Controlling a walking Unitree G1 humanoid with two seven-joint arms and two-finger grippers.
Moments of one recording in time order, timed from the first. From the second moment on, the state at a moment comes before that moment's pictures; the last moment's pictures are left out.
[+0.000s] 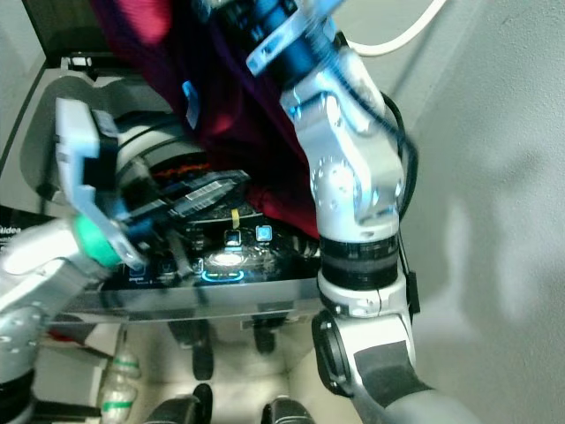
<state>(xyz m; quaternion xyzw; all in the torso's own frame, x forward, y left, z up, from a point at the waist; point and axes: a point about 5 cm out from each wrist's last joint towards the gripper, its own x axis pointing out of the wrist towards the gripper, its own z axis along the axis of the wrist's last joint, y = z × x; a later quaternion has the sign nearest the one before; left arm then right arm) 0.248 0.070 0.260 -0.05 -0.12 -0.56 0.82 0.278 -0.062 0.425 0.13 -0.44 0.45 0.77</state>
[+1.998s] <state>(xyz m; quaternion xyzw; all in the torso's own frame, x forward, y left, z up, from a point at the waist) 0.248 0.135 0.222 0.17 -0.18 -0.09 0.97 0.376 0.048 0.275 -0.36 -0.19 0.33 0.85</state>
